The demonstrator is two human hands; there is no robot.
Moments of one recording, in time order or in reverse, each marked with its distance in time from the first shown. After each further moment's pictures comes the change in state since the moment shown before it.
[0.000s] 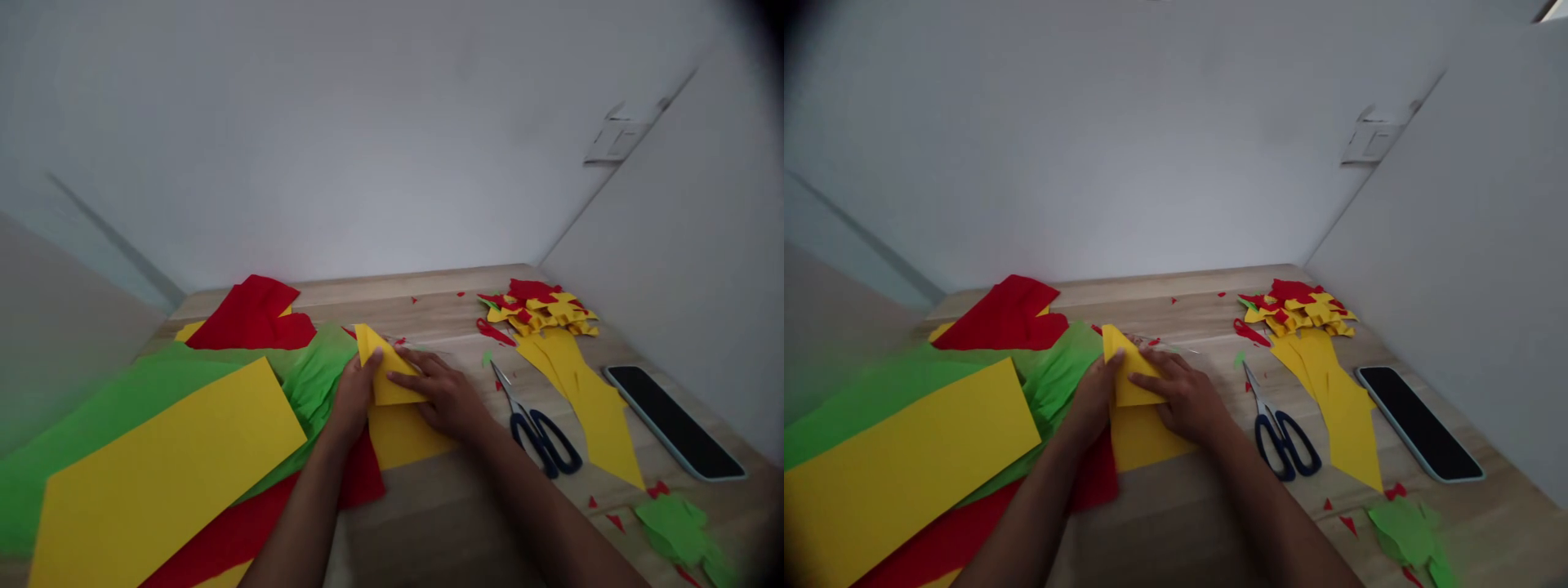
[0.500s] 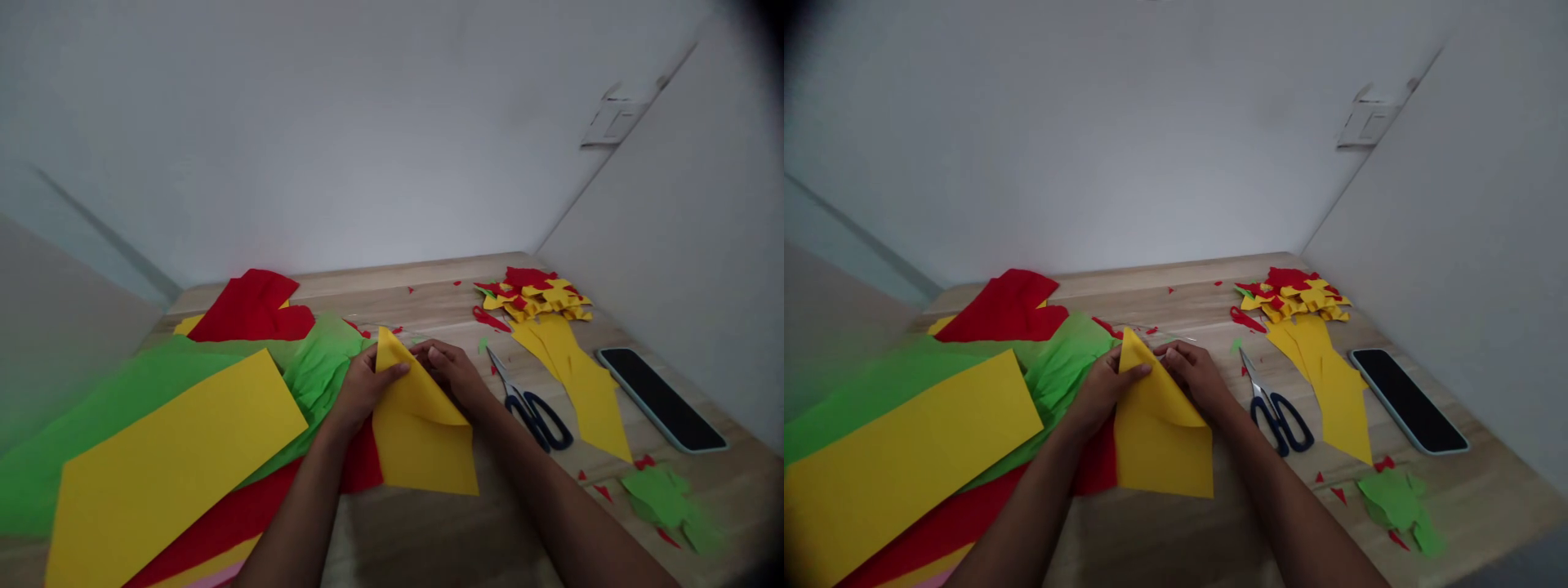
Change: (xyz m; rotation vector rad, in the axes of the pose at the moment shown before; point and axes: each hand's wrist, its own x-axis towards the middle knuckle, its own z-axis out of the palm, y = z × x) left_hand -0.013 0.006 0.008 0.055 -0.108 -0.108; right_hand -0.001 0.006 0.003 1.054 0.172 0.668
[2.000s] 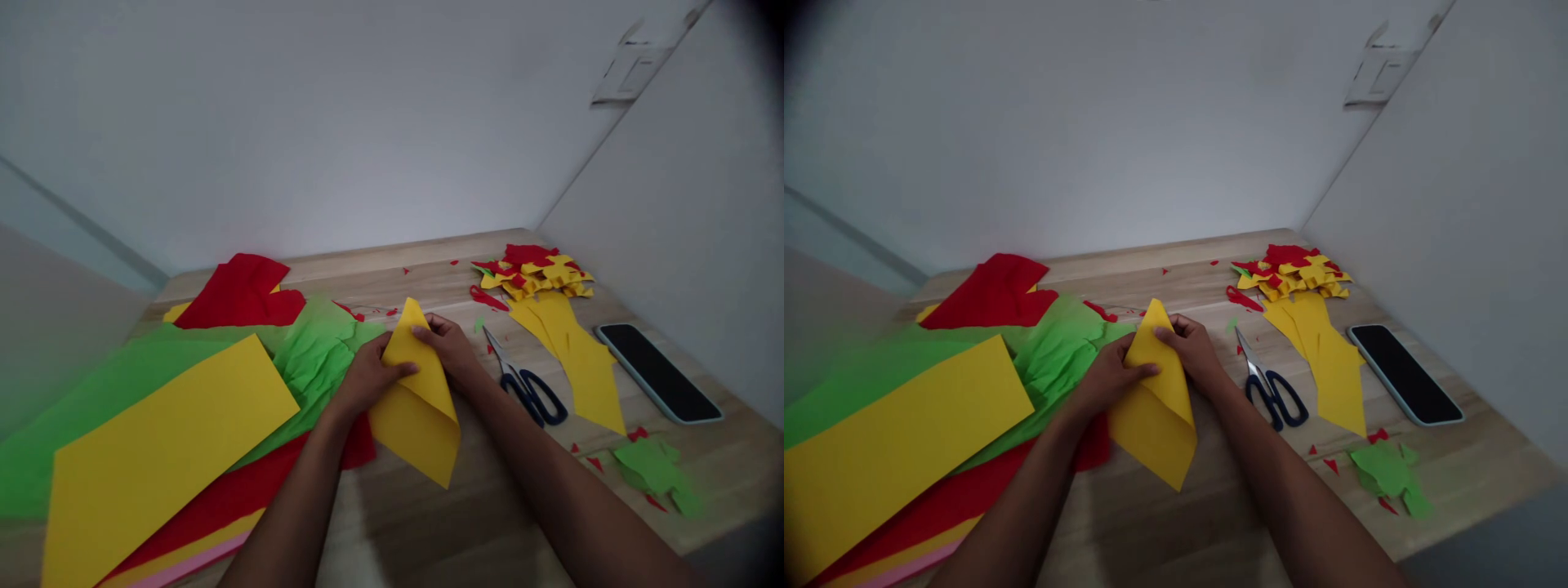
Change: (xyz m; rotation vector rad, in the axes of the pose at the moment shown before) left_hand 0.002 -0.004 0.005 0.458 -0.156 0.100; right_hand 0.009 0.005 0.000 0.236 0.109 0.065
